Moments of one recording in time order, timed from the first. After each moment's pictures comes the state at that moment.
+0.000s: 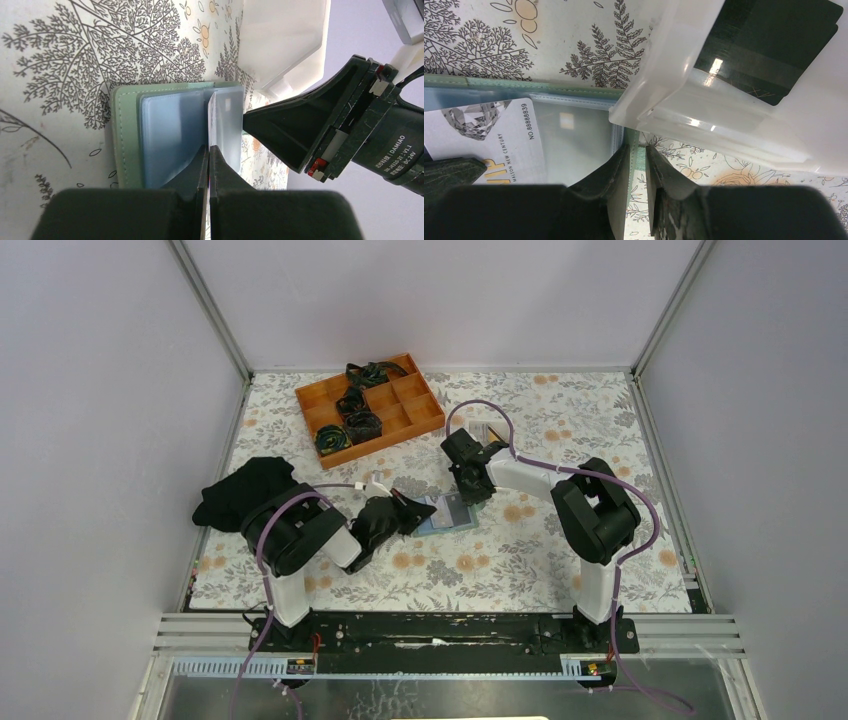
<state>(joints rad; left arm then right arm) -0.68 1.84 0.38 1.09 -0.05 -1.28 0.68 1.92 1.28 -0.59 0.19 0.32</state>
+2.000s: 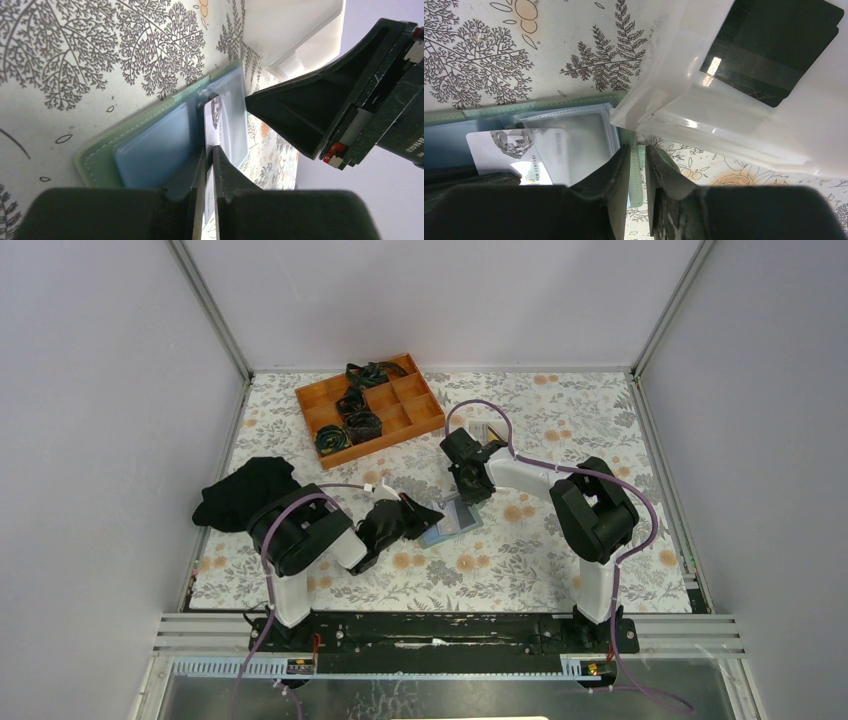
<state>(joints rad) -0.73 1.87 0.41 1.07 -0.03 -1.26 0.68 1.94 1.29 -0.61 0.19 0.31</state>
